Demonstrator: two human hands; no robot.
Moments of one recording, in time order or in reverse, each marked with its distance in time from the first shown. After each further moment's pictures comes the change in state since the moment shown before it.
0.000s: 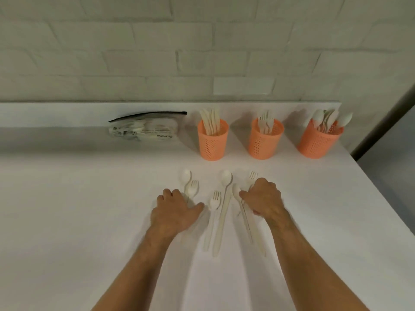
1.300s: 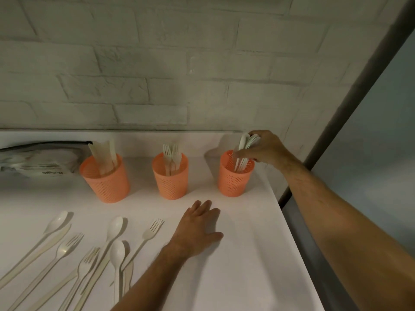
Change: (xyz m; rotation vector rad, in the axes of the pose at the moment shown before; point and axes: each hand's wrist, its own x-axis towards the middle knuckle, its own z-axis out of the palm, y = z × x) left_hand 0.058 0.290 0.095 -0.077 -0.071 0.608; right_hand 0.215 0.103 -0.275 0.302 0.078 -0.393
